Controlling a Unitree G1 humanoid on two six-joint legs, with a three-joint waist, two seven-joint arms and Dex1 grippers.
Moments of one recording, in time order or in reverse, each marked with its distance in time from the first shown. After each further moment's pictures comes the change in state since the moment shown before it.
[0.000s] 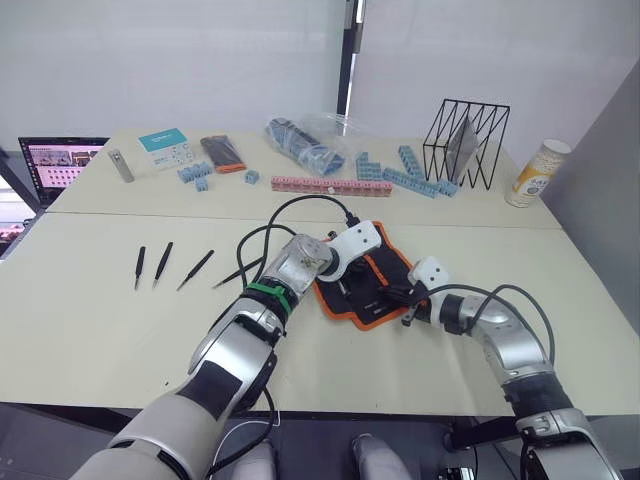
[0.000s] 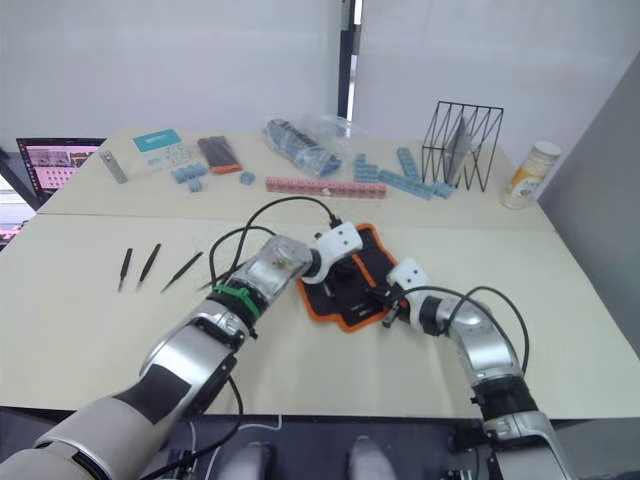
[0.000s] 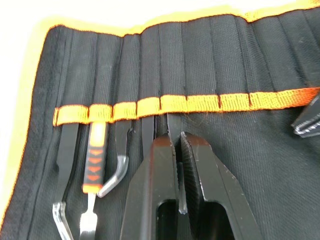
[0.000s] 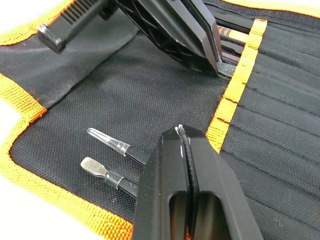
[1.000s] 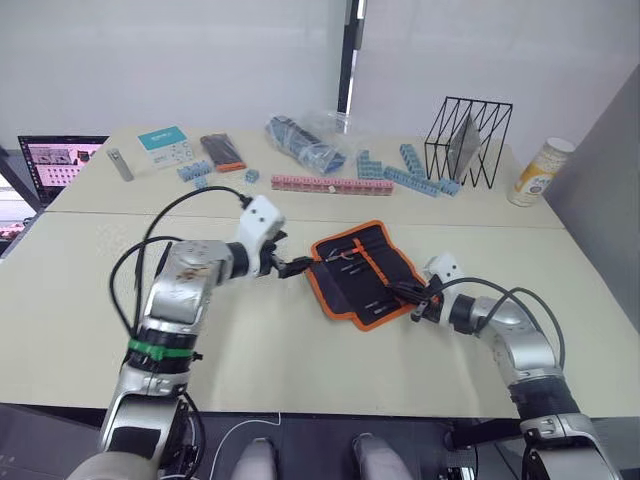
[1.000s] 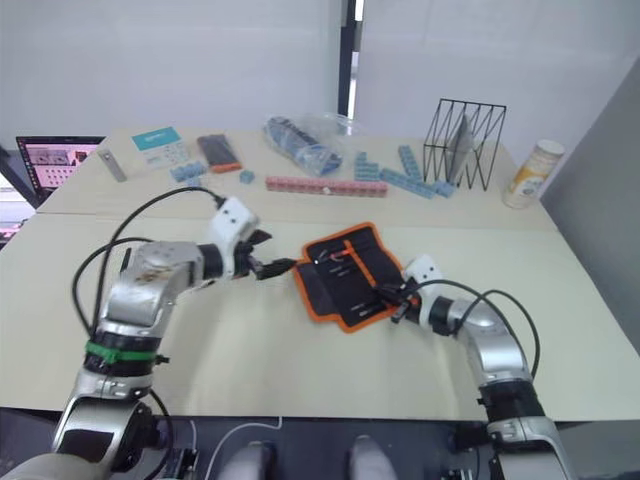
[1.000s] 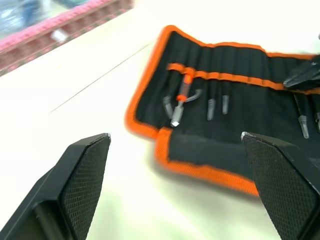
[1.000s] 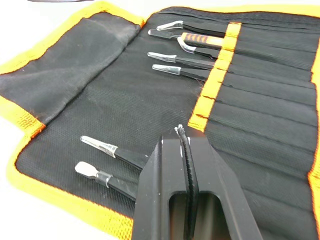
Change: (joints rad) left arm 0.520 0.408 0.411 -1.033 -0.320 0.495 -0.152; right arm 0.005 0.002 -0.087 0.015 0.092 0.028 0.036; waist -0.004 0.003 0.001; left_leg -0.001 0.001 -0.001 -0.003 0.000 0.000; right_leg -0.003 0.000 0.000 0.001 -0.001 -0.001
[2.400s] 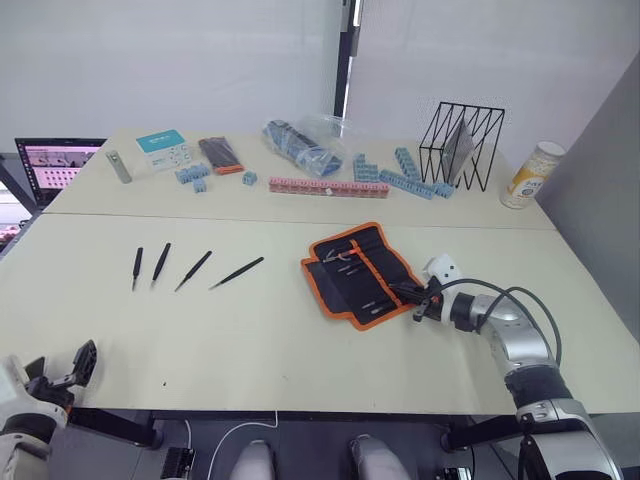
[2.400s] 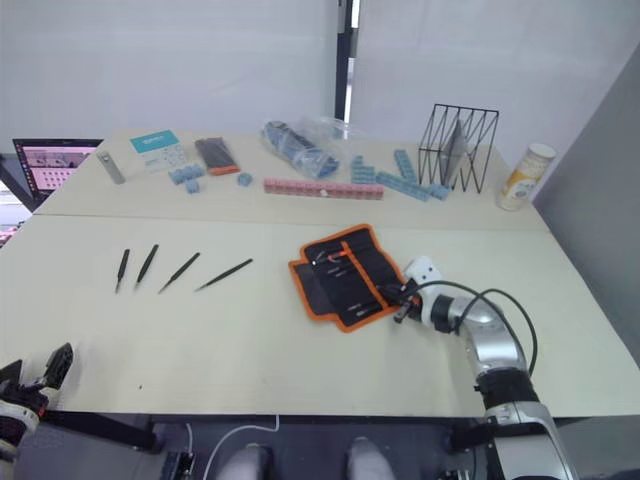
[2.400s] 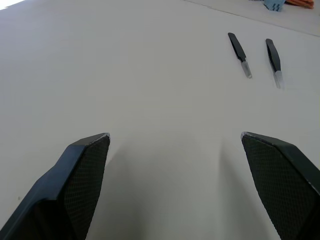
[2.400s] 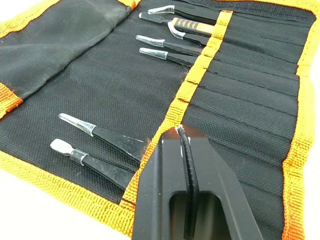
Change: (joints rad) left arm 0.796 -0.056 0.742 -0.048 -0.388 -0.384 0.445; right arm -0.068 0.006 0.016 0.186 -0.073 -0.131 0.055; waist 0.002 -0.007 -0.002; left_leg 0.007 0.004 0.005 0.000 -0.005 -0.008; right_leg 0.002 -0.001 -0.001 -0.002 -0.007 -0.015
